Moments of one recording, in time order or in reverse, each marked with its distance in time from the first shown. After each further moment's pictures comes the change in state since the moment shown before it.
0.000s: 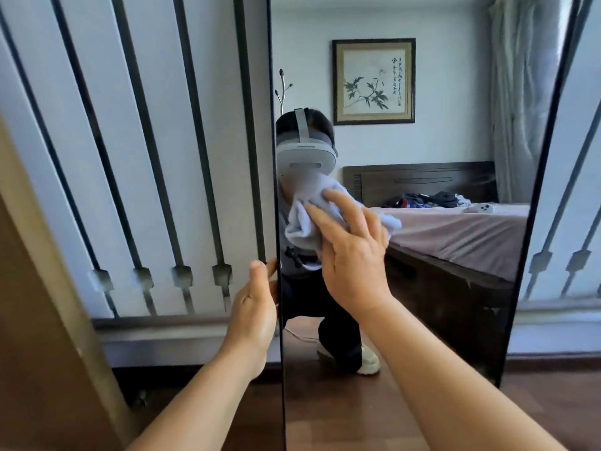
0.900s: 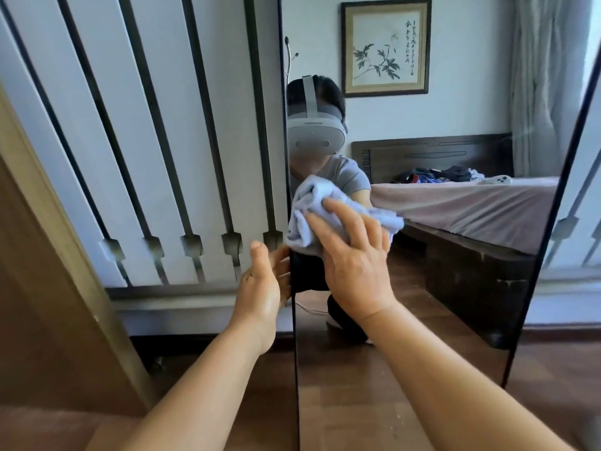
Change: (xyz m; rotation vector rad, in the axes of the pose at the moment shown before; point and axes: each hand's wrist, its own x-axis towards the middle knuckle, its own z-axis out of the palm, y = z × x) left_hand -0.002 -0.020 -0.008 -0.084 0.021 -0.055; right_hand -0.054 0.000 0.020 -0.068 0.006 -0.102
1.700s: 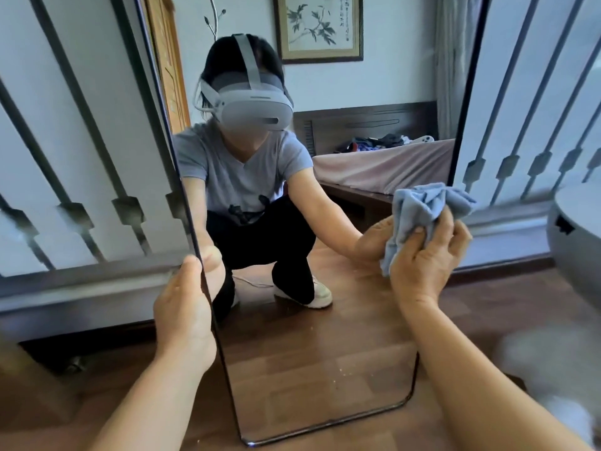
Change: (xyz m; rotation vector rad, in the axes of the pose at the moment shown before) left_hand -0.017 -0.072 0.018 -0.048 0.301 -0.056; right_hand -0.103 0.130 -0.070 -0.027 0.312 0.865
